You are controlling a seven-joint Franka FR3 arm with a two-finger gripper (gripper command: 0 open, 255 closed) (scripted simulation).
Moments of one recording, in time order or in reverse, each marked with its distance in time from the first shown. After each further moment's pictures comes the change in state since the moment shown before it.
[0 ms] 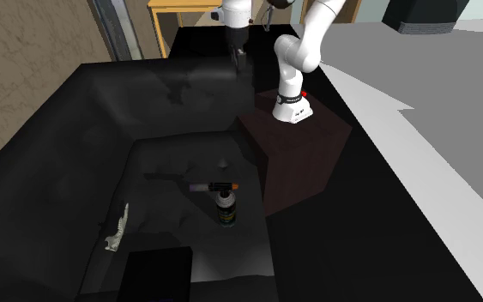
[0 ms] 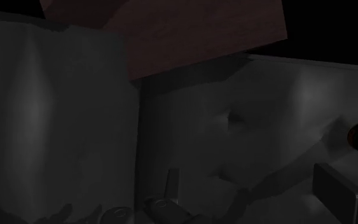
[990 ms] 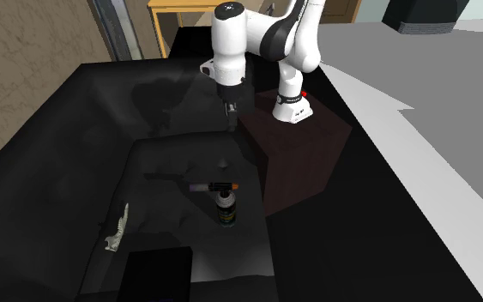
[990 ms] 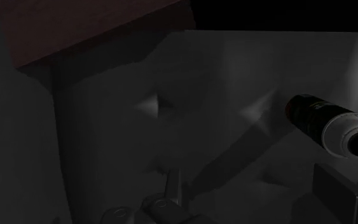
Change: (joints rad) arm -0.006 0.487 0.245 0.180 -0.048 0.332 0.377
